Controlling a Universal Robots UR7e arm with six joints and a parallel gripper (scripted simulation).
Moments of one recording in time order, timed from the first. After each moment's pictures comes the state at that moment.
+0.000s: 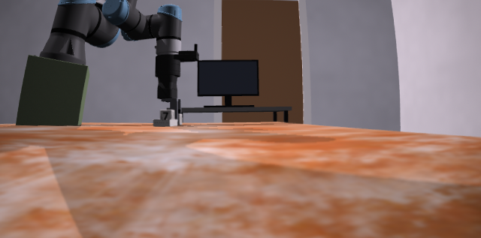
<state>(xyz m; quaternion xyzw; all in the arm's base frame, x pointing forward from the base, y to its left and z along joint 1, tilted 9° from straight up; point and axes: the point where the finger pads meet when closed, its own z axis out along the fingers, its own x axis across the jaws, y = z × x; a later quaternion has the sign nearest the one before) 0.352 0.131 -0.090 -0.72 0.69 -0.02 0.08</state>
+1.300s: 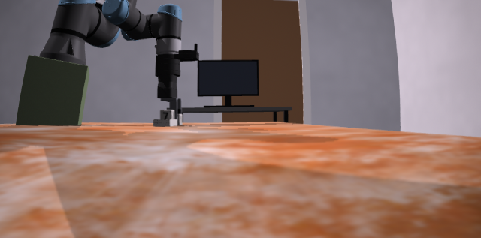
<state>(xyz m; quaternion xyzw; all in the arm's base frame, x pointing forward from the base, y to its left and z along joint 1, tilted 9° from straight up) 0.351 0.131 -0.089 -0.72 0.69 -0.02 0.08</state>
